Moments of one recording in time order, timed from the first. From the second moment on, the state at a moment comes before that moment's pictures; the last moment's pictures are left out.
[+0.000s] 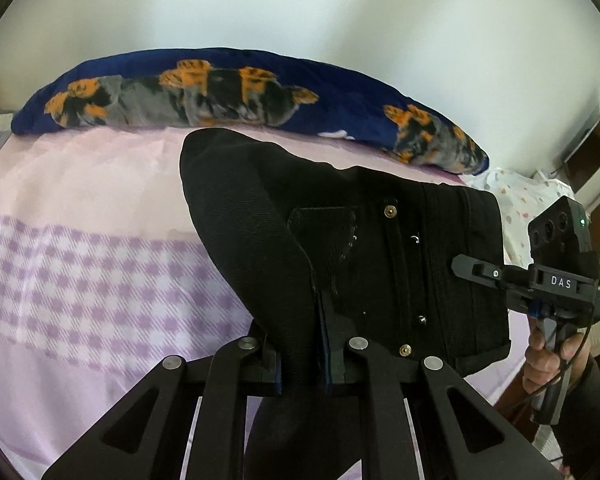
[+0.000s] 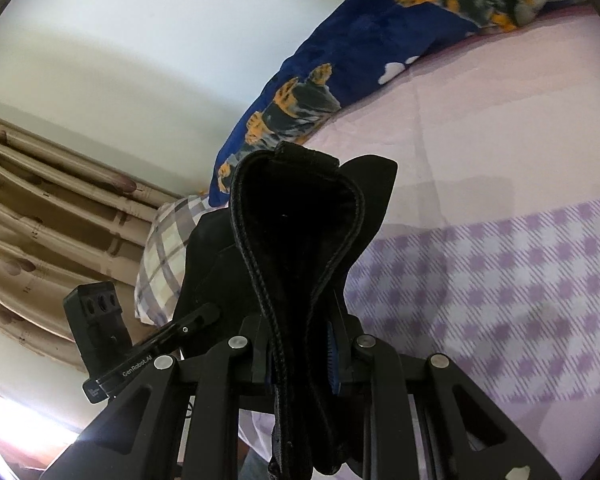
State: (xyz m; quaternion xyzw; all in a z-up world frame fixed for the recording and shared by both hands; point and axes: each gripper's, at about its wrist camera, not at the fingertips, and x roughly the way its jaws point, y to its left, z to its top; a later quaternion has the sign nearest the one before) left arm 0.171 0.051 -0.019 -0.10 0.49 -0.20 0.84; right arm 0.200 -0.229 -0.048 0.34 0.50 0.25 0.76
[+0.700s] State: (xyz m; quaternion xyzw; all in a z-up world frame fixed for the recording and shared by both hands) left arm 0.269 0.090 -0.064 -0.10 0.50 -0.17 0.84; right arm 0.292 -0.195 -0.078 0.34 0.52 0.24 0.75
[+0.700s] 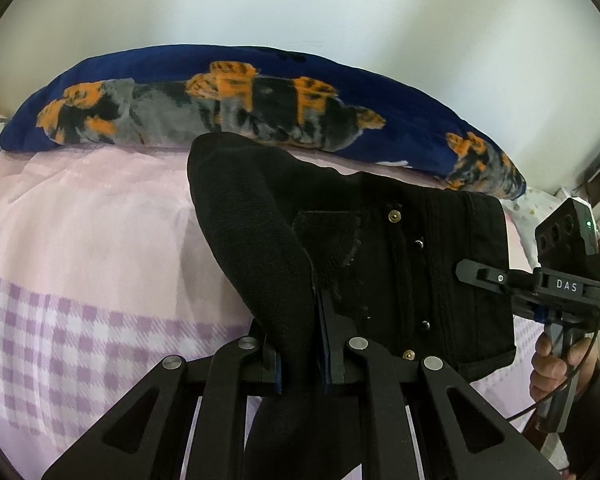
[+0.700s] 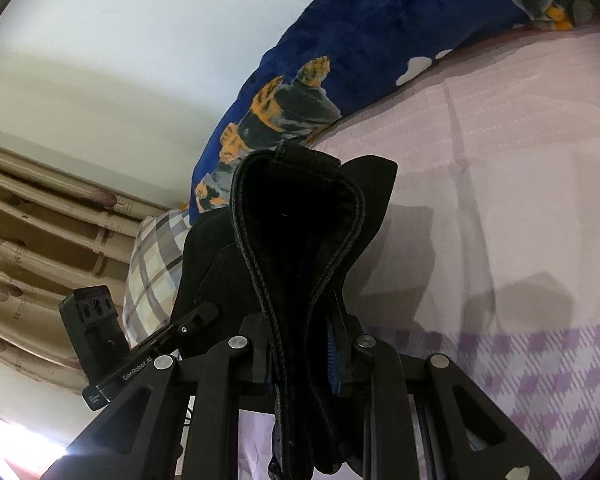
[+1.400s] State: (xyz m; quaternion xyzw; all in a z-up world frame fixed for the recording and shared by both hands) left arm 0.277 0.113 -0.121 -0.09 0.53 -0.13 0.84; right arm 0.303 -0.189 -0.112 0.19 0.54 0.14 0.81
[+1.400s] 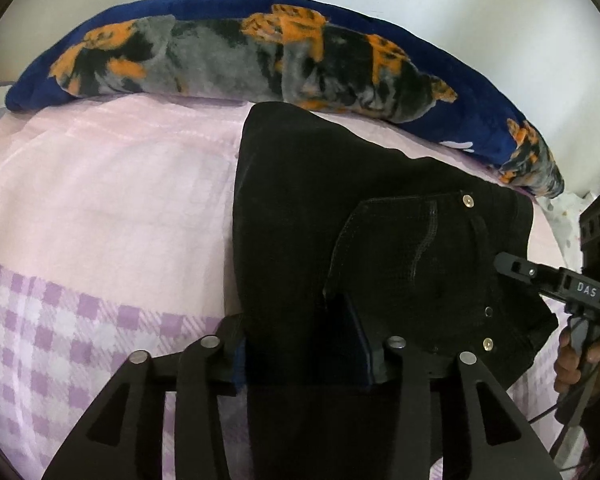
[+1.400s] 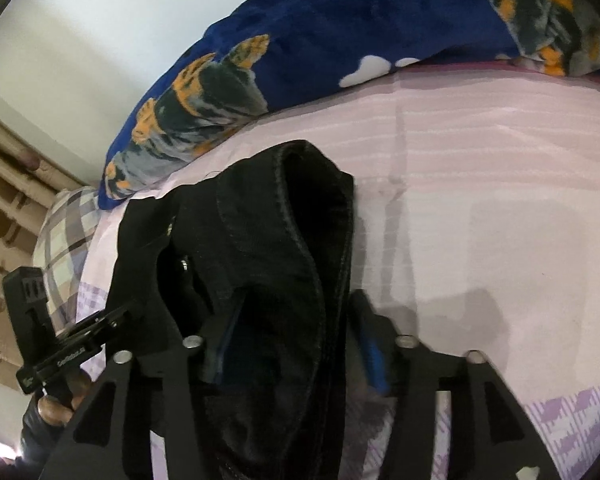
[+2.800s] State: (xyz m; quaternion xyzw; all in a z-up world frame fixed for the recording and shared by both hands) left arm 0.058 0.054 -0.014 0.00 0.45 0.01 0.90; right arm 0.074 -0.144 -0.018 0.04 0.41 0.06 0.91
